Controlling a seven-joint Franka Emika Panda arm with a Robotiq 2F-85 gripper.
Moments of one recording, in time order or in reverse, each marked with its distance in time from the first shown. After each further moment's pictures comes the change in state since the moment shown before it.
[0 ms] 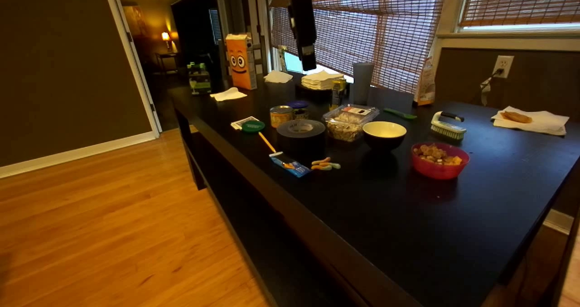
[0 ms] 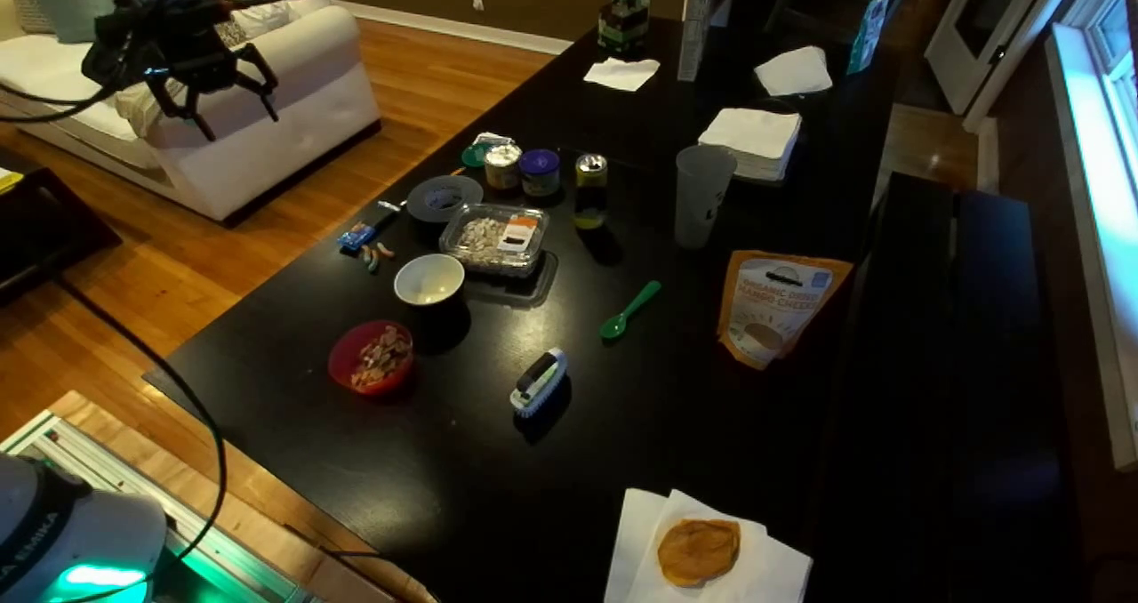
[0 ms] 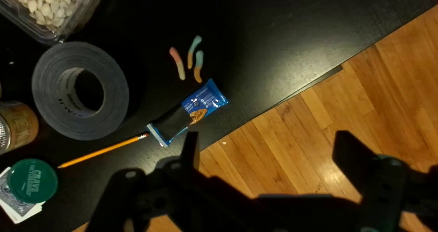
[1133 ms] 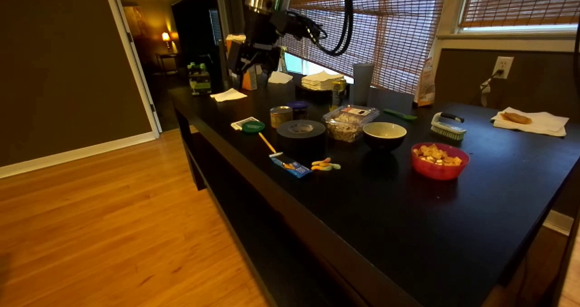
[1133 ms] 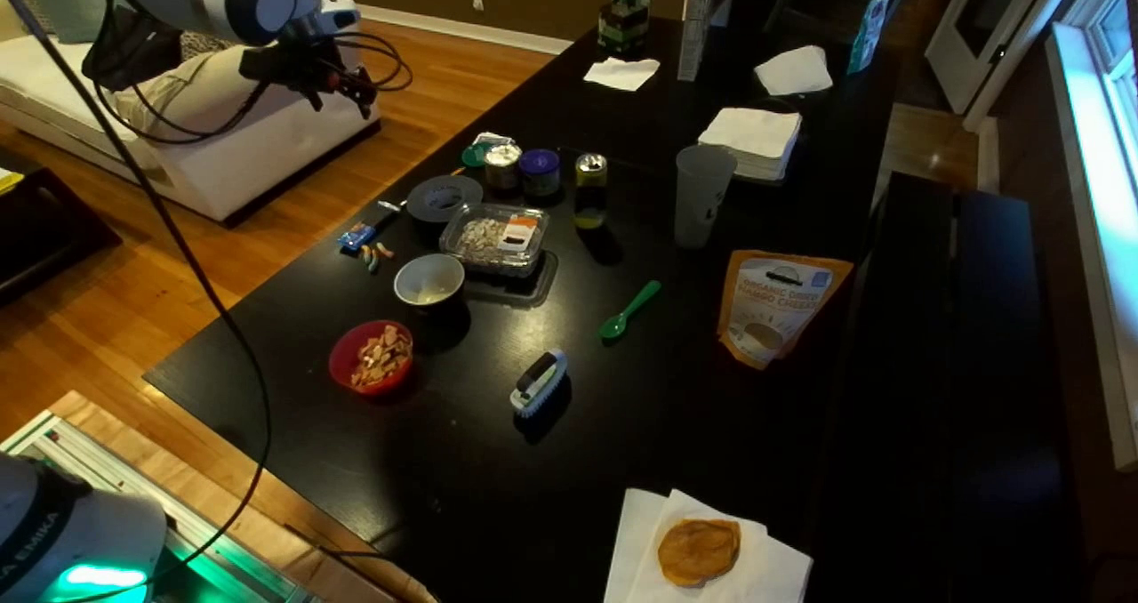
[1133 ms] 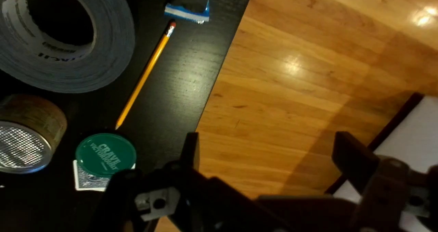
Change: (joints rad) arm -0.077 0.379 -0.074 0.257 0.306 0.516 0.251
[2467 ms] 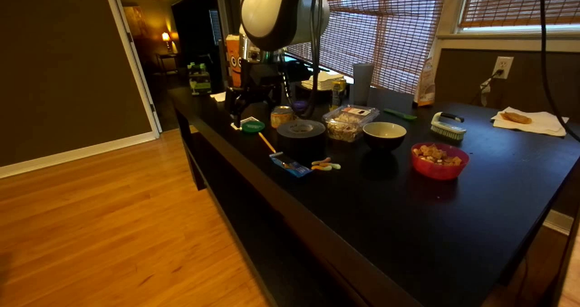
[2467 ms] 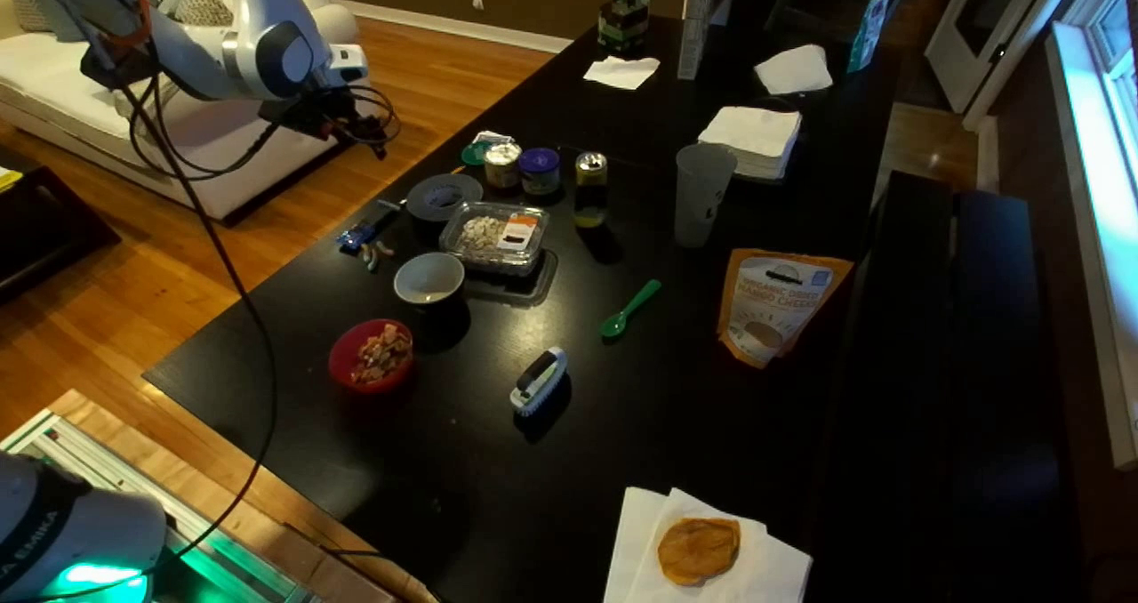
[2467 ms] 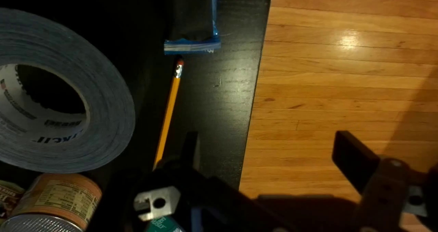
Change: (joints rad) arm 0.199 0.196 -0.192 0.092 -0.115 0.083 0.422
